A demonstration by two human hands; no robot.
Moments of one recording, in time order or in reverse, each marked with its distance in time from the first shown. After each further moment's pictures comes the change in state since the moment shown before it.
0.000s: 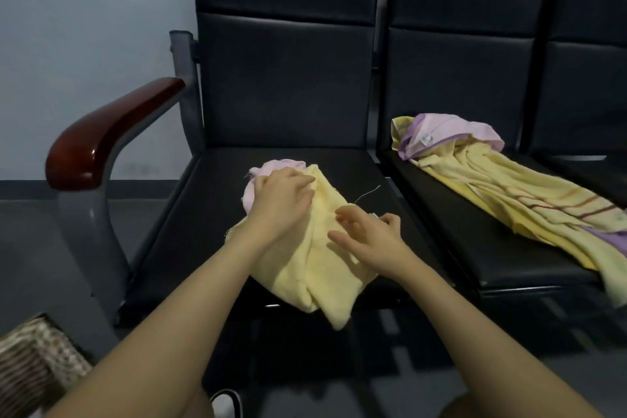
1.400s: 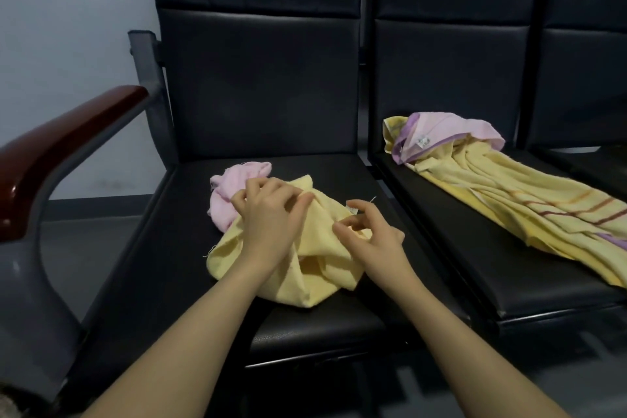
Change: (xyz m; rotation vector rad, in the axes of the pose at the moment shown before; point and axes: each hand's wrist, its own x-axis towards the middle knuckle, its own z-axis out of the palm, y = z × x) left_hand 0.041 -0.014 0.047 -0.054 0.443 0.077; right_hand 0.037 0.016 0.007 0.479 0.254 0.204
